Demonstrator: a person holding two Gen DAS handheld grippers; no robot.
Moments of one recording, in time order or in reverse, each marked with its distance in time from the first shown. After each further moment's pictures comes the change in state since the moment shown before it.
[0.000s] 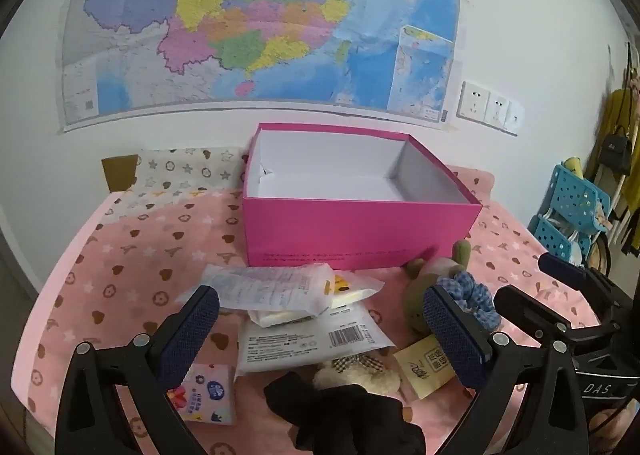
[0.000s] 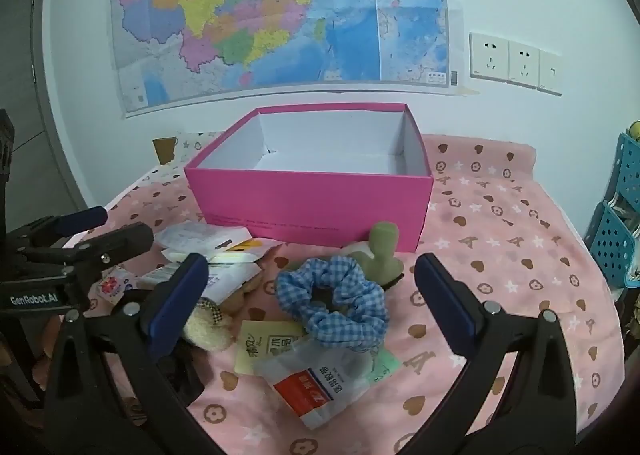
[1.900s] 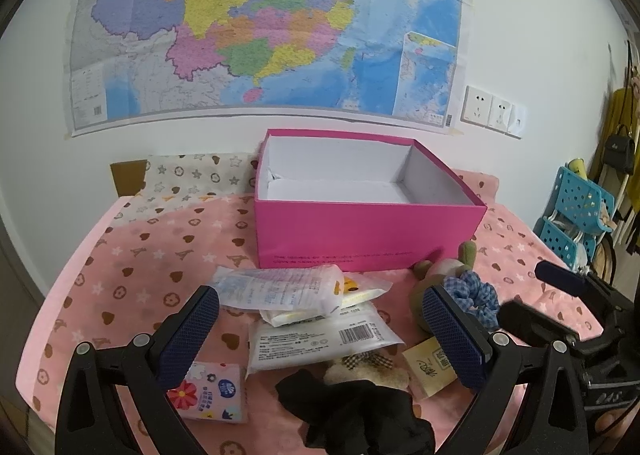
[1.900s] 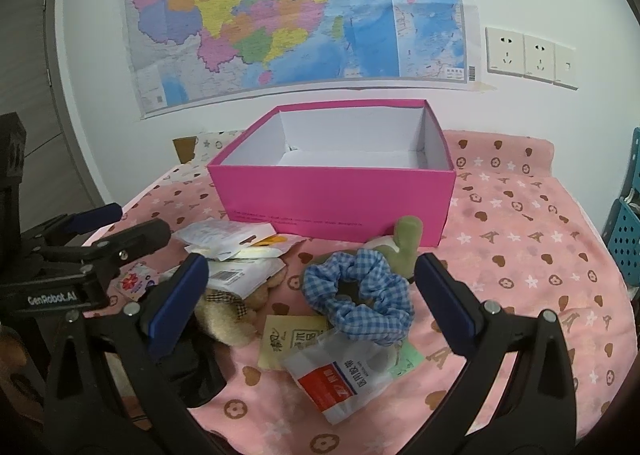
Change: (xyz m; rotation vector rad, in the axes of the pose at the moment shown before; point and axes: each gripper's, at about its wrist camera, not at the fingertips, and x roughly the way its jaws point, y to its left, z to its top) left arm -0.005 0.003 -0.005 0.003 -0.030 0.027; right arm 0.038 -0.017 0.010 0.016 0.013 0.089
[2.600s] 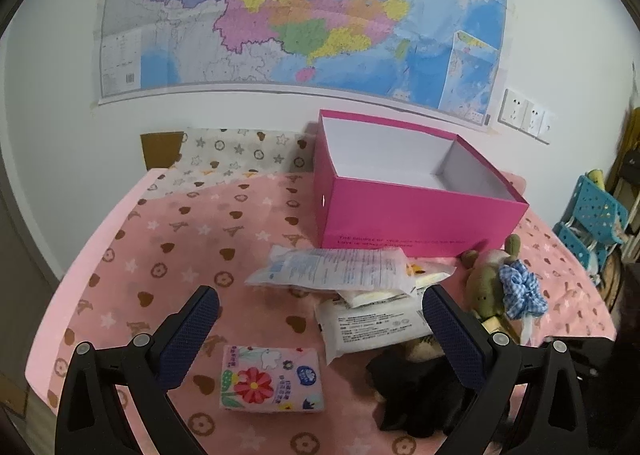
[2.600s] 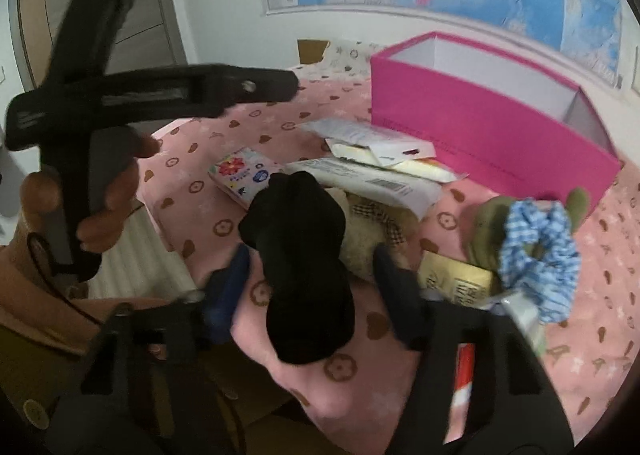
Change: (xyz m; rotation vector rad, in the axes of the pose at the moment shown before) left arm 0.000 0.066 -0.011 -0.061 0.040 0.035; right arm 0.047 0.078 -0.051 -0.280 0.261 0.339
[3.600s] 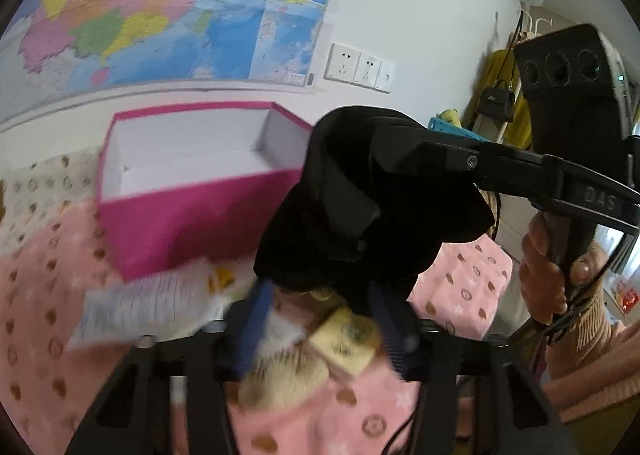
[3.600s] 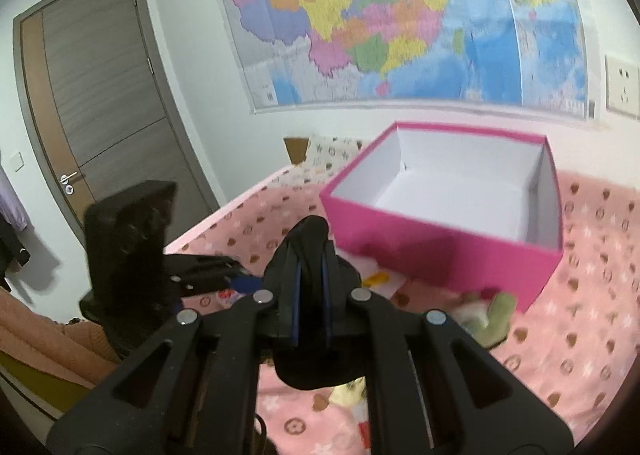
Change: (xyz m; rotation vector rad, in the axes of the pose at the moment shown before) left arm 0.034 -0.086 0.014 0.266 0.101 -0.557; right arm -0.080 -0.073 0.067 0.101 -0.270 0.060
